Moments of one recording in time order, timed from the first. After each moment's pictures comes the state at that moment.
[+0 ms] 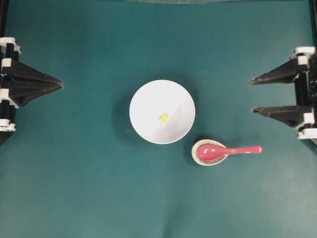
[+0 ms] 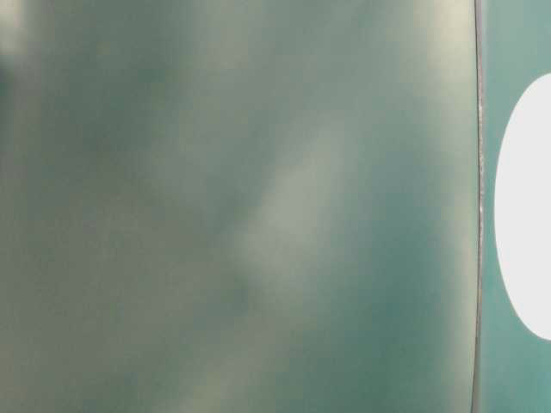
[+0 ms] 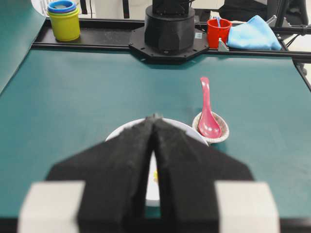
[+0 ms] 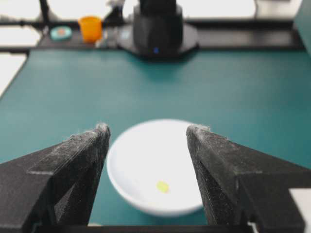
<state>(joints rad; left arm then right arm) 0.04 -0.97 1.17 0.01 -0.19 -0.01 -0.01 -0.87 1.19 0.01 -0.25 0.02</state>
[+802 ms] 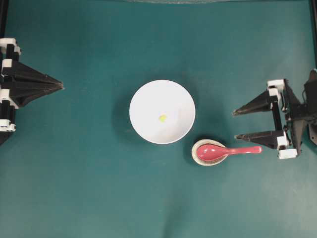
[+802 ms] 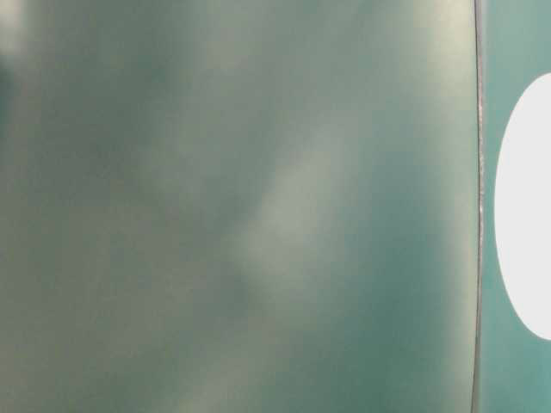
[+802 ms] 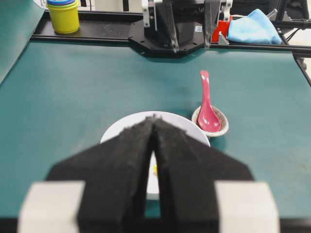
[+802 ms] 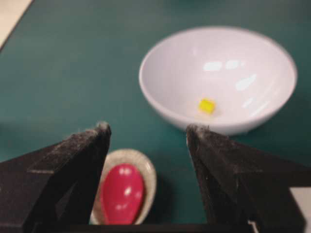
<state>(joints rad) 0.04 -0.97 1.17 0.01 -0.17 -0.02 0.17 -0.50 1.35 0.16 -0.70 0.03</state>
